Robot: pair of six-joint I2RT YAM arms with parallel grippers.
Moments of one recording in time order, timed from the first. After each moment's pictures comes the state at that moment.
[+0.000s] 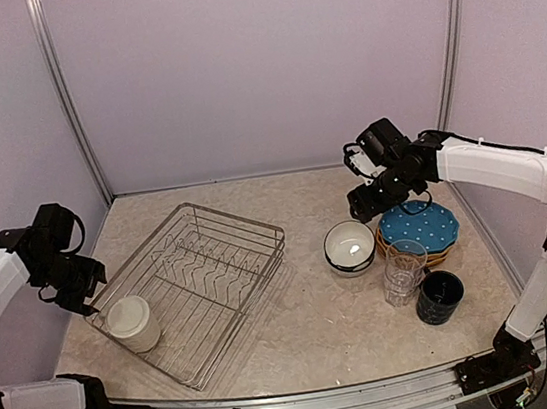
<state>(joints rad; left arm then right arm) -0.06 1.03 0.94 -1.10 -0.04 -1.35 0.59 1.63 1.36 -0.68 0.15 0.13</state>
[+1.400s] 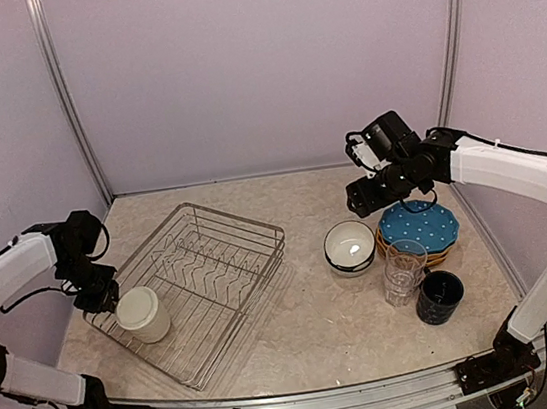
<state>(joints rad) -0.08 1.29 0.90 -1.02 -0.03 -1.42 0.64 1.55 1.34 -0.65 0.17 0.18</state>
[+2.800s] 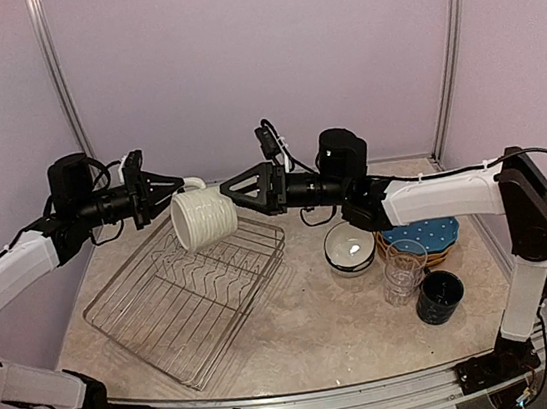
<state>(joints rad) -0.28 1.22 0.96 0.07 0.82 -1.09 0.86 1.83 1.32 0.60 -0.63 0.86</state>
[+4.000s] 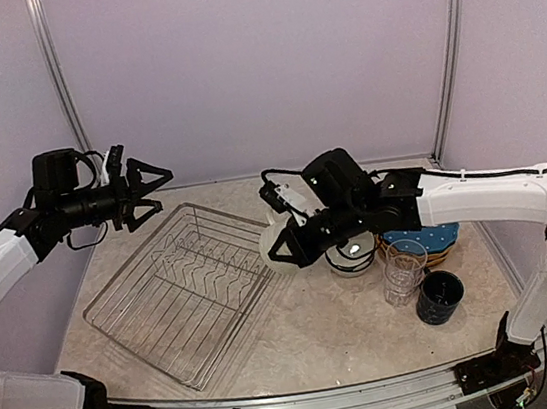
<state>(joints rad) -0.27 1.14 1.06 -0.29 0.66 -0.77 0.99 1.63 1.32 -0.31 -0.20 0.31</state>
